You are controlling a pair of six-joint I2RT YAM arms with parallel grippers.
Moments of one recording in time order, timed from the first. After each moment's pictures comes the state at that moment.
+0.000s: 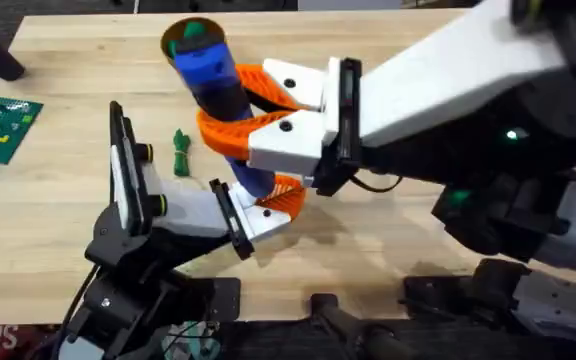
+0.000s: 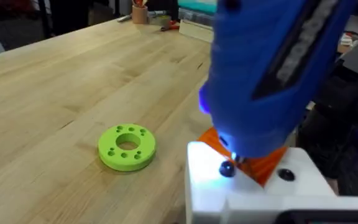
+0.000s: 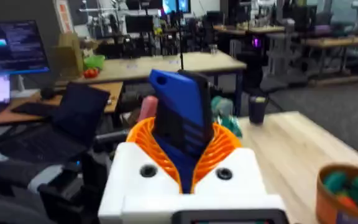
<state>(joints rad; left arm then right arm) -0.41 0.04 0.01 -0.06 0.73 -0.09 0.89 1.12 0.62 0.75 -0.49 0.15</state>
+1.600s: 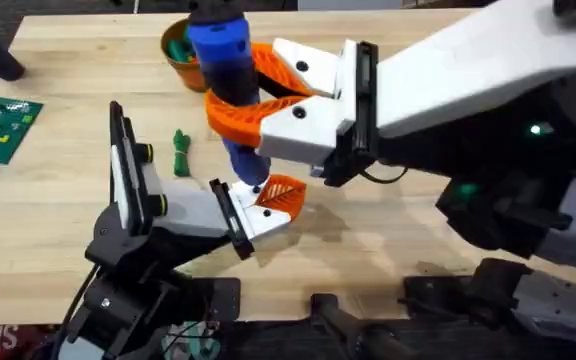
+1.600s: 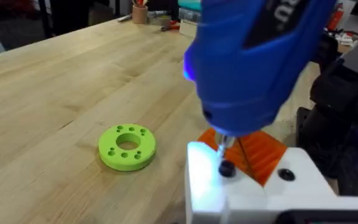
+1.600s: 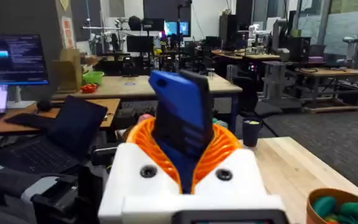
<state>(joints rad) -0.41 0.04 0.01 -0.06 0.73 -0.09 0.86 1.12 0.61 0.83 -0.52 0.16</state>
